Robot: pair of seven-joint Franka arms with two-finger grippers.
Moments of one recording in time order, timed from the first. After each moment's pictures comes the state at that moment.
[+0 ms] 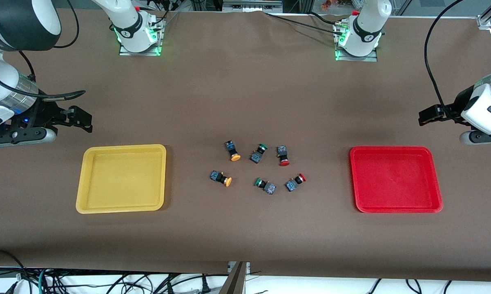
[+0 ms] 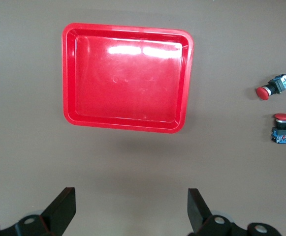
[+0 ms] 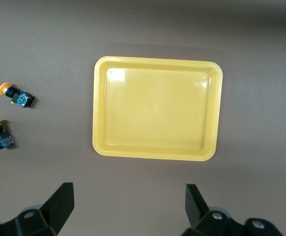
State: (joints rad) left arm 0.04 0.18 -0.07 -1.47 0.05 1.52 -0.13; right arm 0.13 0.17 -0.01 -1.52 0.00 1.73 0.01
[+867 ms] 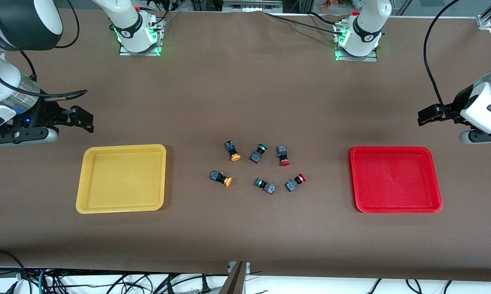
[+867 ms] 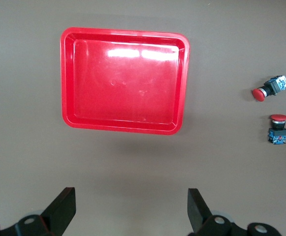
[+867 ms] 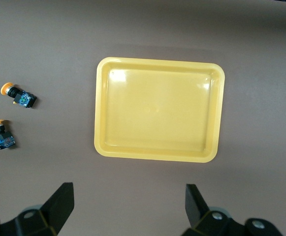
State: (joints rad) left arm 0.04 0.18 -0.08 -1.46 0.05 1.52 -0.13; right arm 0.13 0.17 -0.01 -1.52 0.00 1.74 0.01
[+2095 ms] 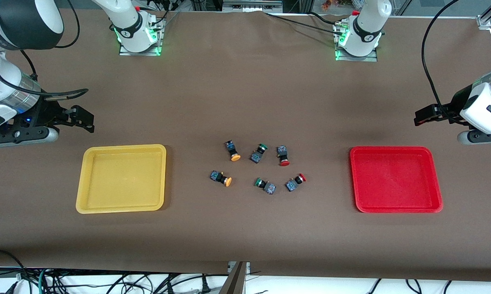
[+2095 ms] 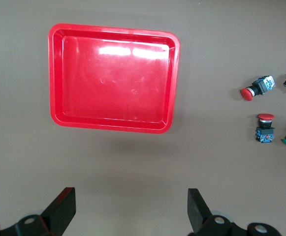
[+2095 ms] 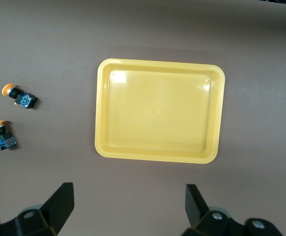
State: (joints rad) left arm 0.04 0.18 -0.07 -1.46 0.00 1.52 -0.14; right arm 0.13 0.17 -0.01 -1.52 0.00 1.74 0.01
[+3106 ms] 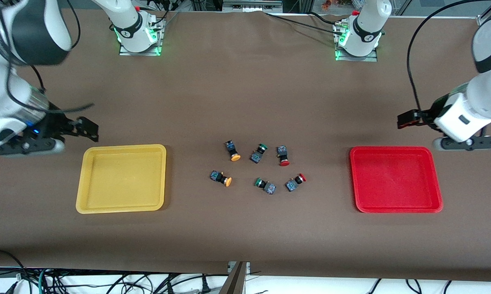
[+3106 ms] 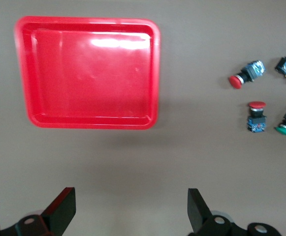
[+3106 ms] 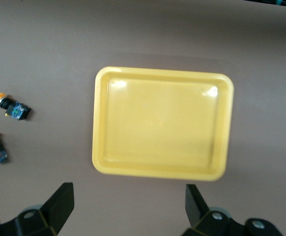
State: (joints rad) left arm -0.03 0.25 -0.08 -1.46 -0.02 1.53 -0.13; right arm 0.15 0.27 0.00 -1.53 0.01 1.87 0.02
